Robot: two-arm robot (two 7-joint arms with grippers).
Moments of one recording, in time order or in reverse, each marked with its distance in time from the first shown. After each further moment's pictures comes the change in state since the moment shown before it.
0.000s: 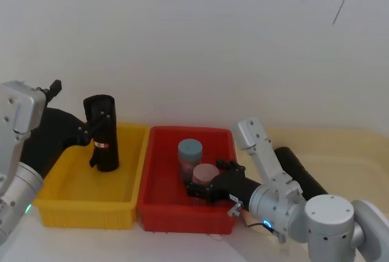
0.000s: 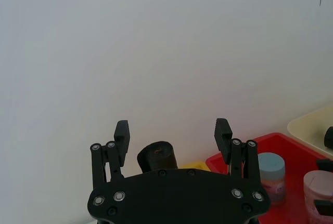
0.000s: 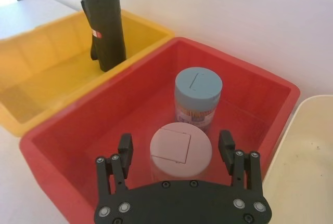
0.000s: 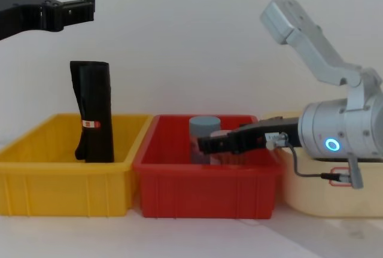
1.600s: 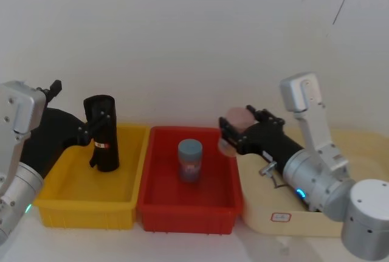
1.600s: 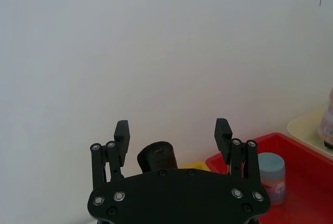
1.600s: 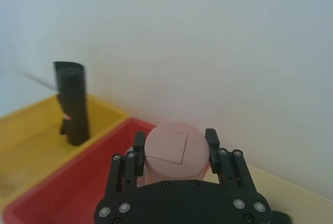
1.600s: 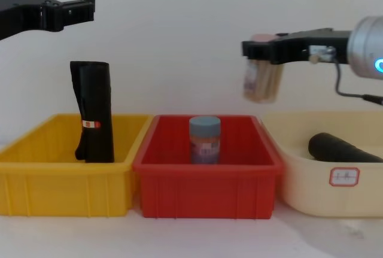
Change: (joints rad) left arm 0.000 0.000 0.000 0.000 0.000 0.000 0.000; right arm -0.070 0.031 0.106 -0.243 -0.016 -0.074 -0.093
